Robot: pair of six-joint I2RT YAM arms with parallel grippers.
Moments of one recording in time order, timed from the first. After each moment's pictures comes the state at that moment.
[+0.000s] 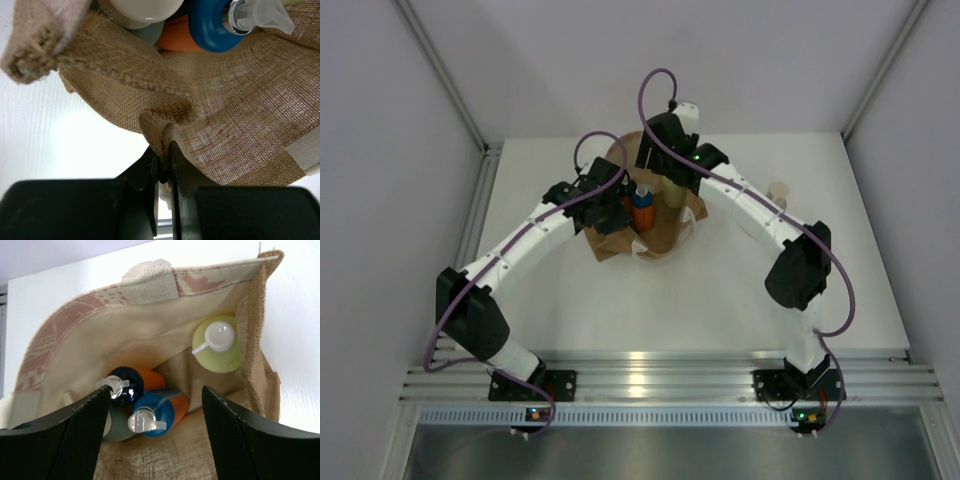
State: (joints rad) left arm -0.58 1.56 1.44 -0.82 -0.17 -0.88; right arm 0.71 1.99 2.04 -0.64 0.46 0.65
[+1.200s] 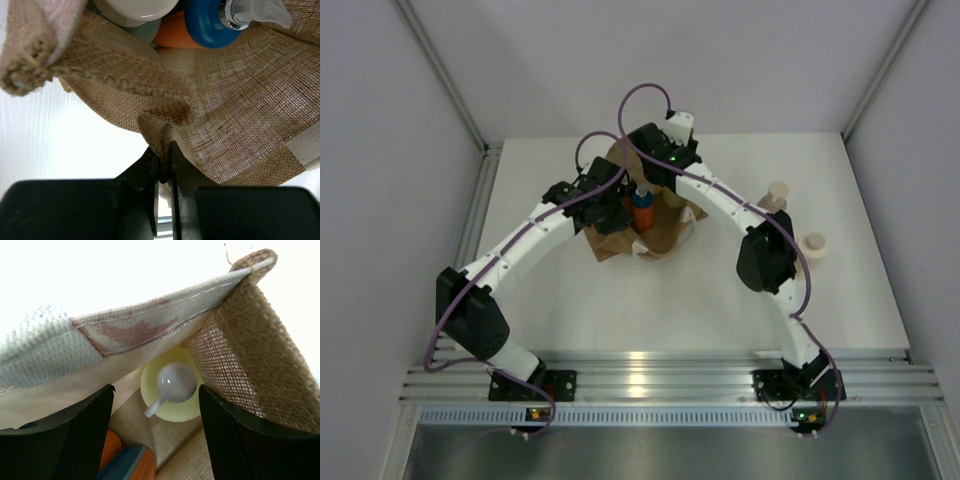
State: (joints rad) left arm -0.58 1.56 1.44 -0.82 -0.15 -0.87; right arm 0.69 2.27 2.22 -0.70 0.81 0.71
